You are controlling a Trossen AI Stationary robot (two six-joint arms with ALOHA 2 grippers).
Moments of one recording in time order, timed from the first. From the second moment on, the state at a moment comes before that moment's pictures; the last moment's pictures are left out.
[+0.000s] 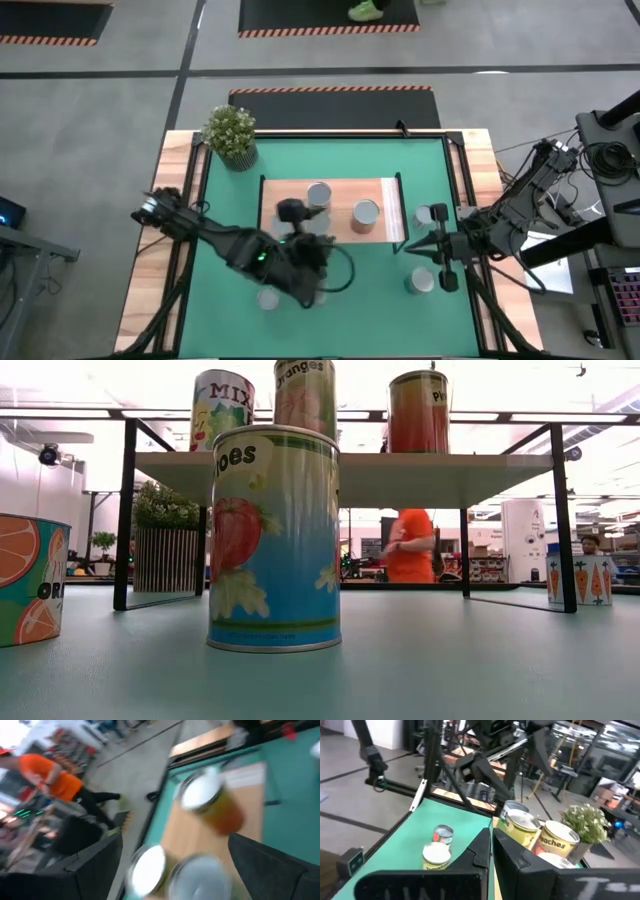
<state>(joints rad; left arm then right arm) -0.48 1.85 1.94 -1.01 -1.06 -0.16 0.79 0.84 0.73 0.00 0.69 -0.17</state>
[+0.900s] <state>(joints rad) -0.62 1.10 1.04 -0.52 -1.30 -0.38 0.58 0.88 0.87 -0.52 0.79 0.43</state>
